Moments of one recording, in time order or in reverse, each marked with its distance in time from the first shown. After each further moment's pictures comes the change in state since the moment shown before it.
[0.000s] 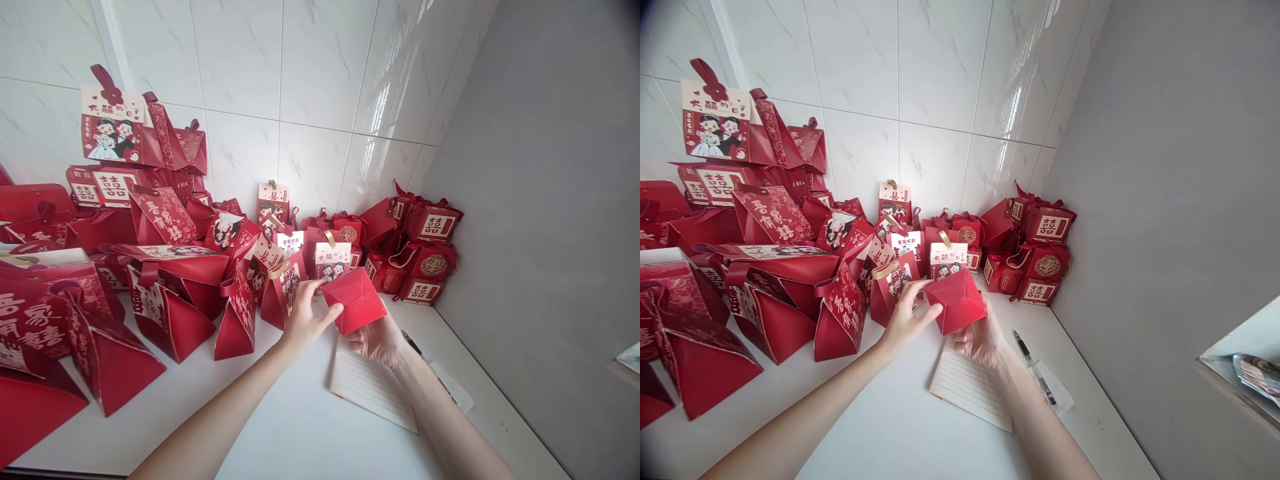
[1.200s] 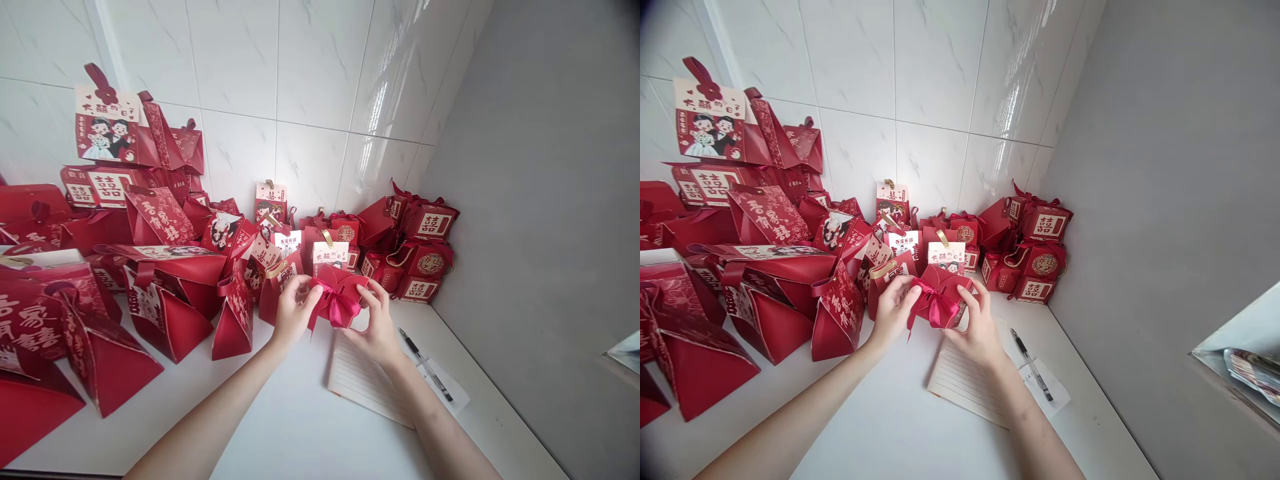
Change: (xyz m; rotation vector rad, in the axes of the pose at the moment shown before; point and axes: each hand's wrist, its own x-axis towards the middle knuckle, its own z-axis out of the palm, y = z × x) left_hand 0.007 0.008 -0.007 -0.203 0.146 -0.070; right_hand -0.004 0.012 -0.007 -1.650 0.345 -1.400
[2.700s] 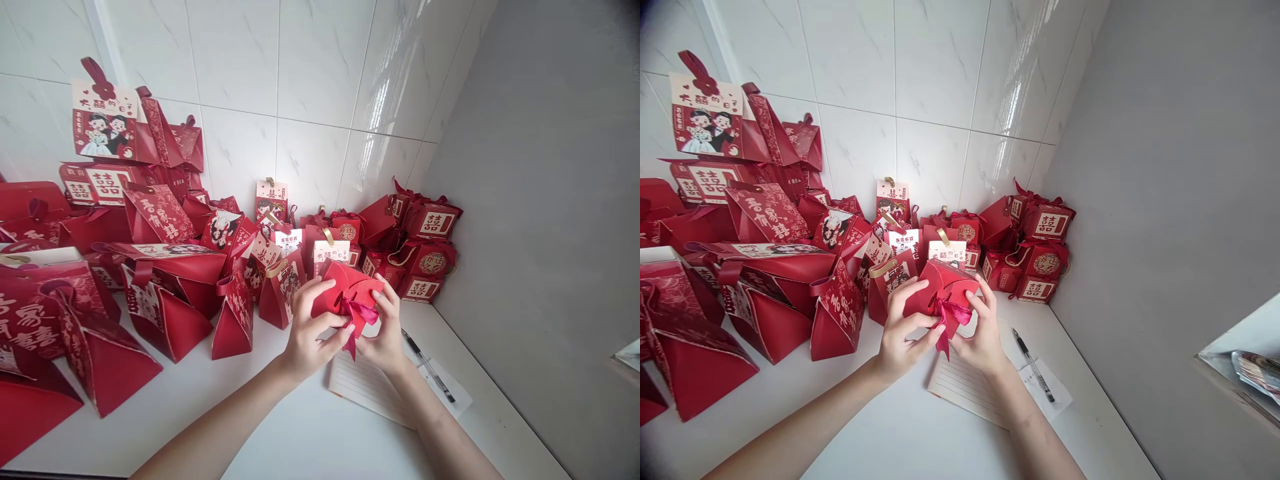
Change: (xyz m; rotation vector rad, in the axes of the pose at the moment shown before) left_hand -0.030 0.010 0.008 0.383 -0.007 0.838; right_hand 0.008 -0.011 -0.003 0.080 0.232 -0.206
